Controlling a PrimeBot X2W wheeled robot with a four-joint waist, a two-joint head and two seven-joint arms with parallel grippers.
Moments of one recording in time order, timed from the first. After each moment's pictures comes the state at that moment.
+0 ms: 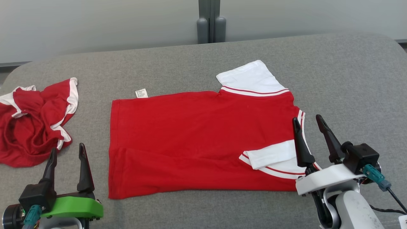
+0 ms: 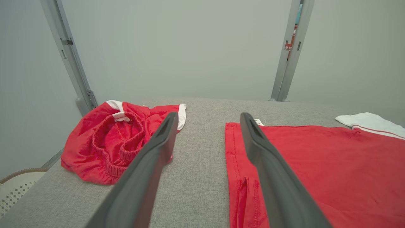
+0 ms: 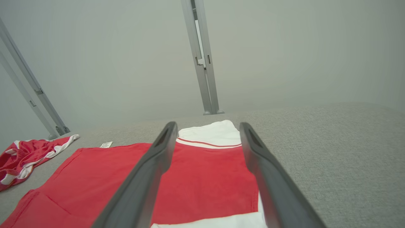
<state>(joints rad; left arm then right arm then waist) -0.04 0.09 0.11 0.18 -0.17 -0.08 -0.26 -0.13 -0.07 0.09 0.17 0.24 0.13 -0.26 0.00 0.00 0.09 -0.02</state>
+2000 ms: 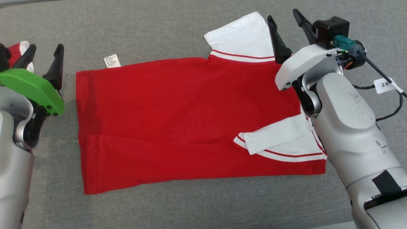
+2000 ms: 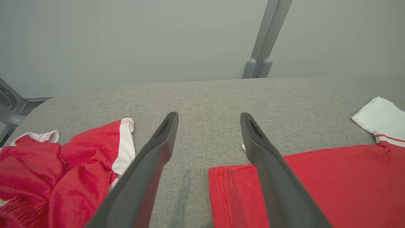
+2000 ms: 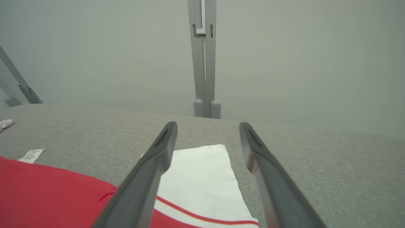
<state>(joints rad) -0.72 0.43 -0.23 0.52 -0.60 -0.13 0.12 -0.89 -0.10 0.25 0.75 0.24 0.13 -0.19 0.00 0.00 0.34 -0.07</state>
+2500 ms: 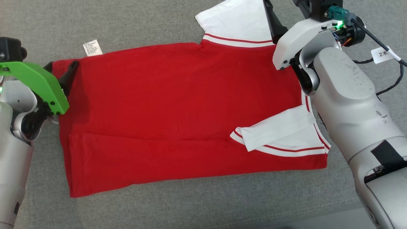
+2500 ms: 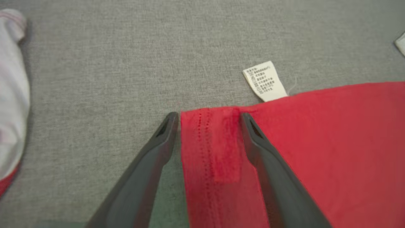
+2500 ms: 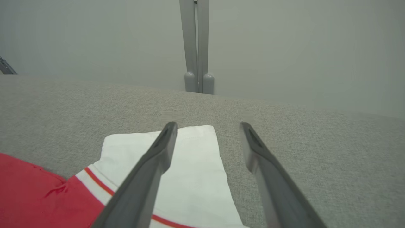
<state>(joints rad) -0.81 0.48 -0.39 0.63 -0.82 -0.13 0.35 -1.10 -0.10 0.37 1.00 0.32 0.13 -0.22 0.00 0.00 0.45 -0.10</state>
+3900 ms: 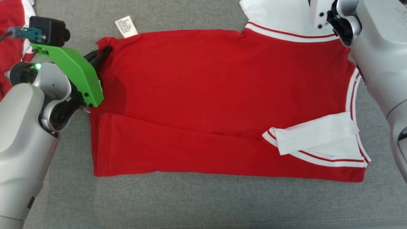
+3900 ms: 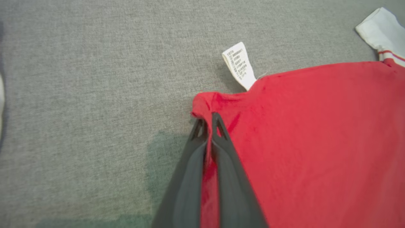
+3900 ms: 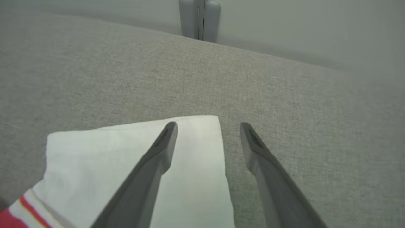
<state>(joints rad) -0.88 0.47 -0.59 0.46 -0.93 -0.13 0.38 -1.41 -0.21 0.62 1.26 0.54 0.13 0.13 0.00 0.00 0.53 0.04</state>
